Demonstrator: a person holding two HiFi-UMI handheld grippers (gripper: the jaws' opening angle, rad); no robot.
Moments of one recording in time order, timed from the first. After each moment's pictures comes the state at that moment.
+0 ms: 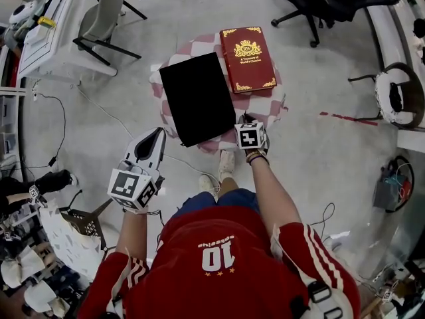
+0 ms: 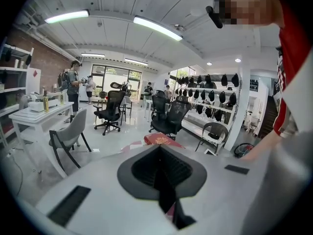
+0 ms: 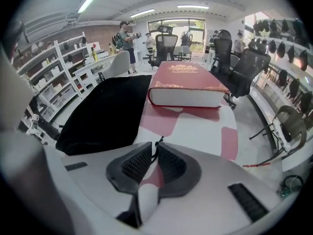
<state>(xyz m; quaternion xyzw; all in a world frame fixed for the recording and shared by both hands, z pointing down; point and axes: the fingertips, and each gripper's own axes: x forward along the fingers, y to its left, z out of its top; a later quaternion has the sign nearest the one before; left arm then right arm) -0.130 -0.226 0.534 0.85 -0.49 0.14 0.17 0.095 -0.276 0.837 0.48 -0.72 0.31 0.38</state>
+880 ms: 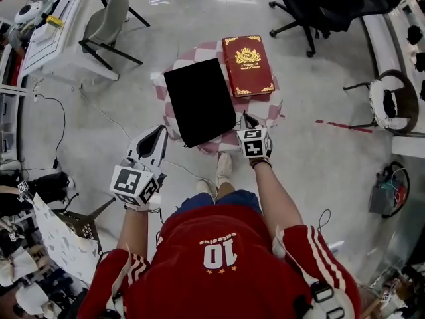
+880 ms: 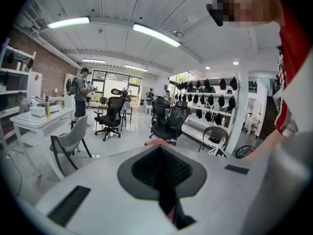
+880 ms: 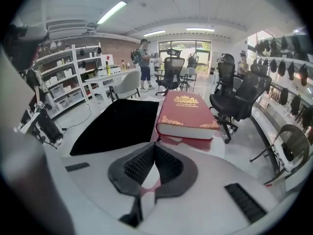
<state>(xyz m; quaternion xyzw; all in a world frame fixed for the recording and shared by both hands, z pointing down) -0.137 -0.217 0.509 0.85 -0.49 0.11 0.14 0.088 -0.282 0.766 0.49 -0.78 0.22 0.33</state>
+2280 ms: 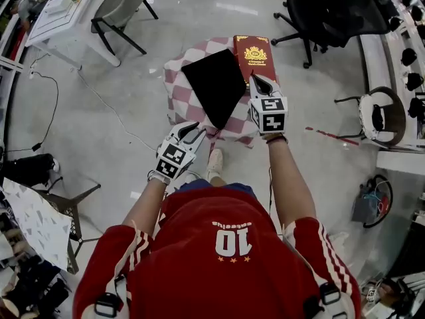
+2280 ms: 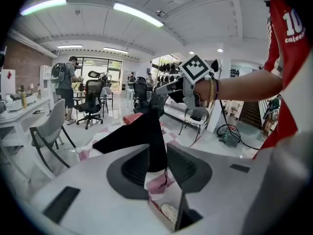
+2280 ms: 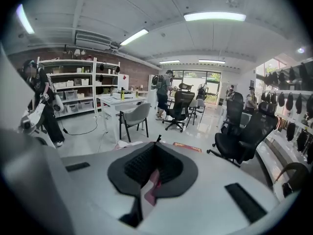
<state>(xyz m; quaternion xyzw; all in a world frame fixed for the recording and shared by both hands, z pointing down) -0.071 -0.145 0.637 0.89 -0.38 0.21 0.16 0.047 -0.317 0.562 0.47 -0.84 0.08 0.24</state>
